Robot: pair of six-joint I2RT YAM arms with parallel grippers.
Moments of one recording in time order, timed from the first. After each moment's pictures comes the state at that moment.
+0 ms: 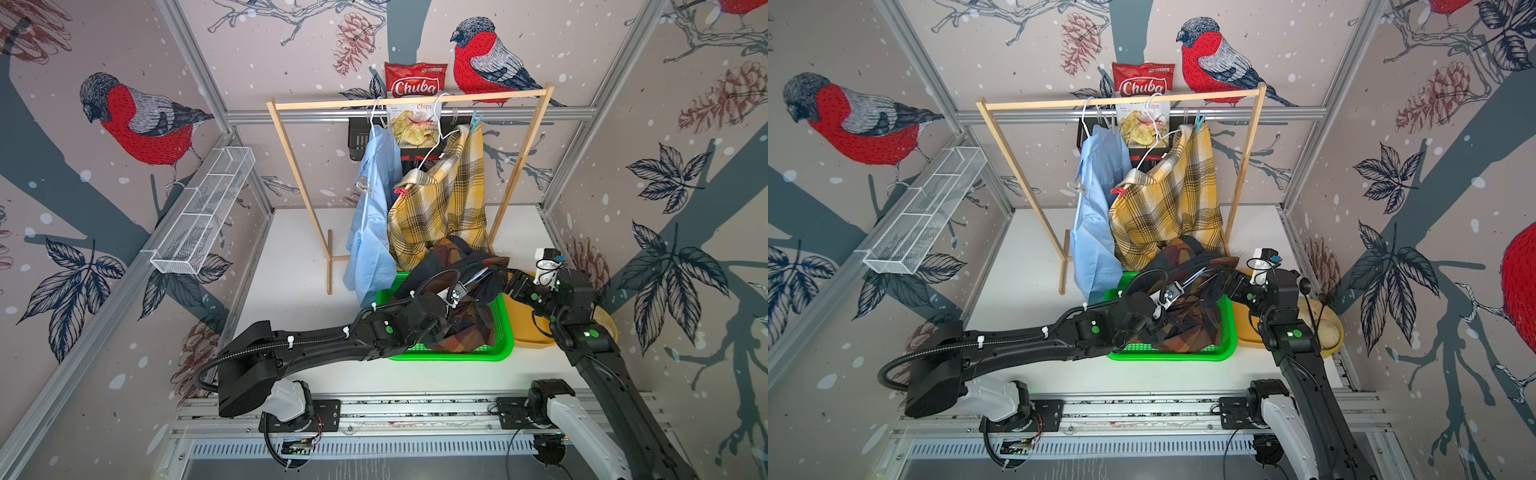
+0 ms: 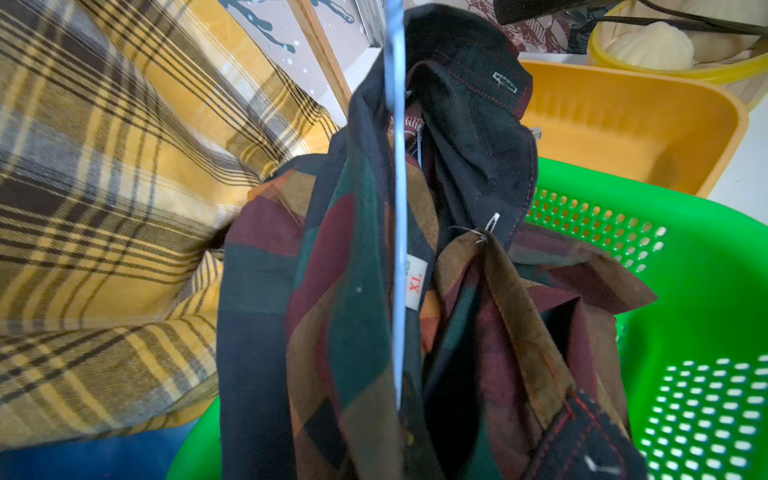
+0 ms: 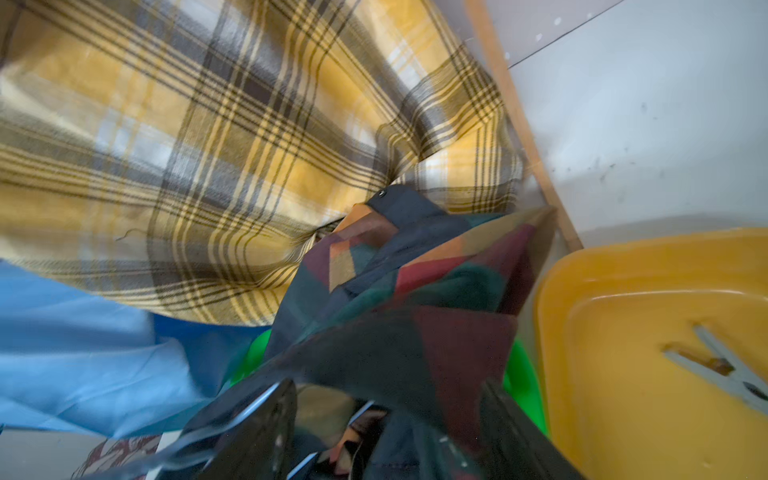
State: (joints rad) left arm -1.17 1.47 0.97 -0.03 -0.37 0.12; right arm 0.16 0.70 0.61 -0.31 -0.33 0.52
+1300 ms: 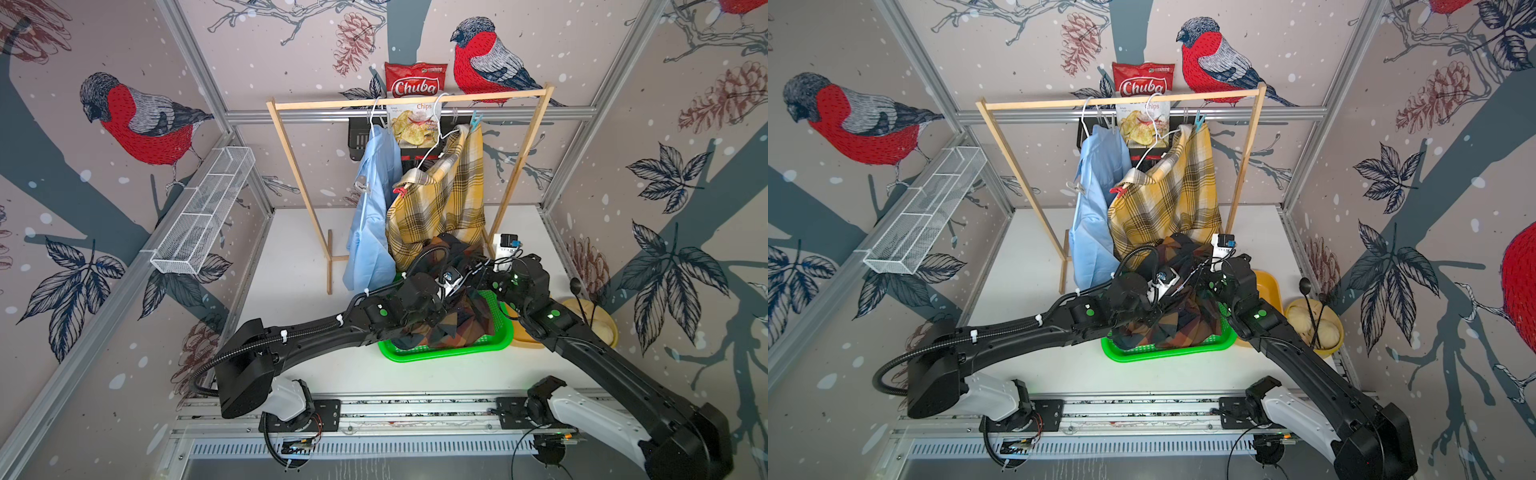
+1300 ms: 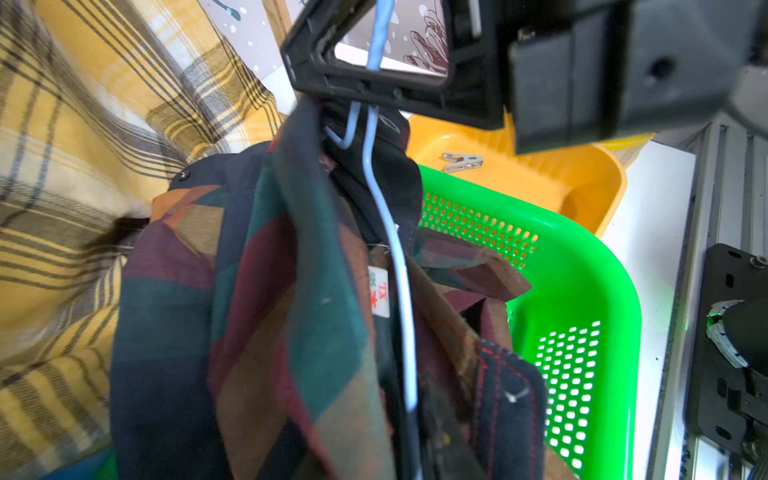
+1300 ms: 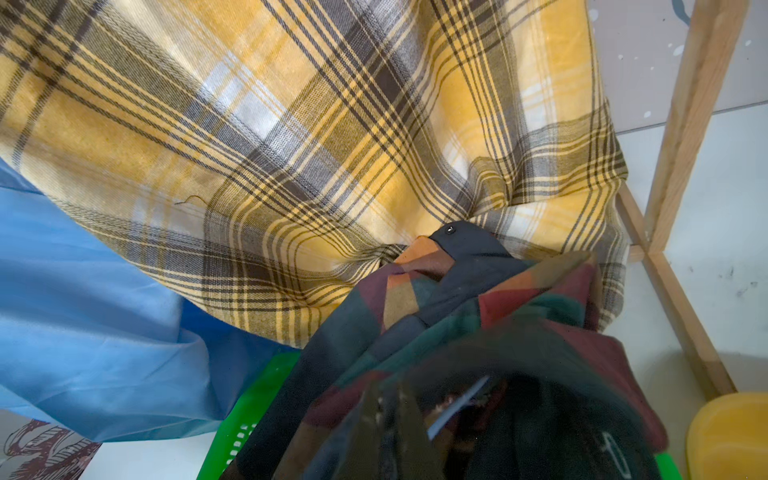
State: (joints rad) left arm -1.07 1.46 1.04 -0.10 -0.11 0.00; right arm 0.54 0.95 0.68 -0.02 0.01 0.44
